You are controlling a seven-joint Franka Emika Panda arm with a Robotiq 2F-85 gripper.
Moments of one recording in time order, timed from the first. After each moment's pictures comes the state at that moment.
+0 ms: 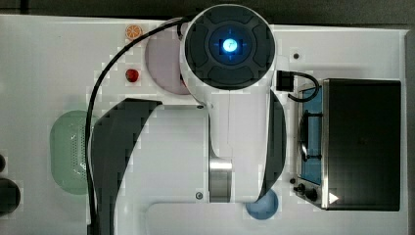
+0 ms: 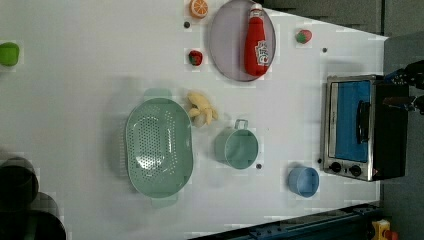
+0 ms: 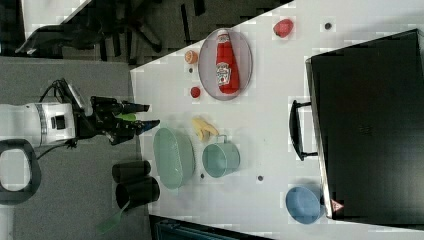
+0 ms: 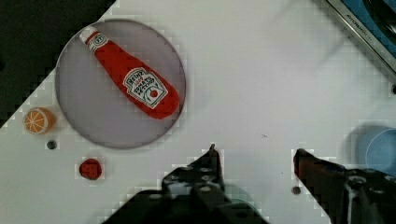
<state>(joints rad) 0.02 -0.03 -0.01 -1.79 -0.02 0.19 0.05</state>
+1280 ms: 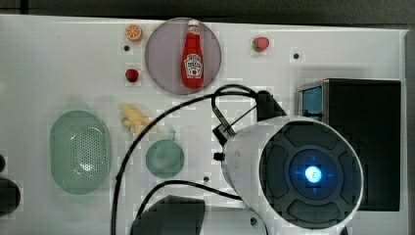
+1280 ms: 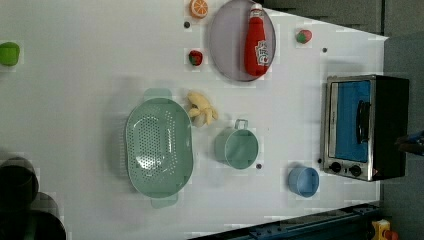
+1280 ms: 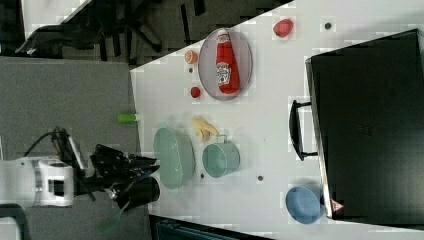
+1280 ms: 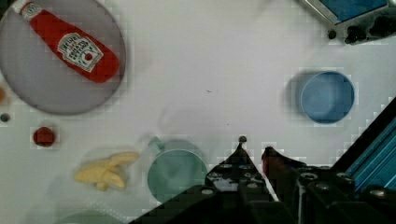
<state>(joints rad) 0.01 -0.30 -0.10 -2.00 -0.01 0.06 0.05</state>
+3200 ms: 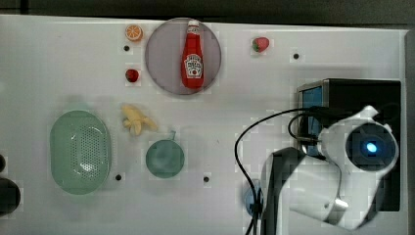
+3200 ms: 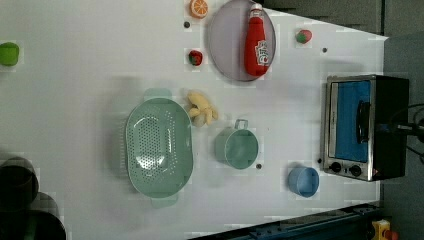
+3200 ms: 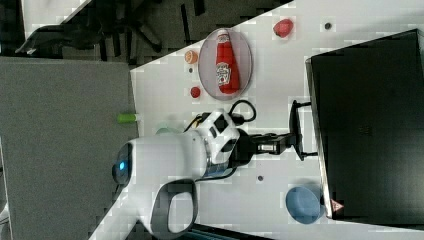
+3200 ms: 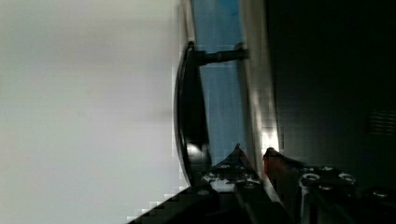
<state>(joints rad) -0.06 0.03 -0.42 -2.24 -0.26 0.76 -0.96</state>
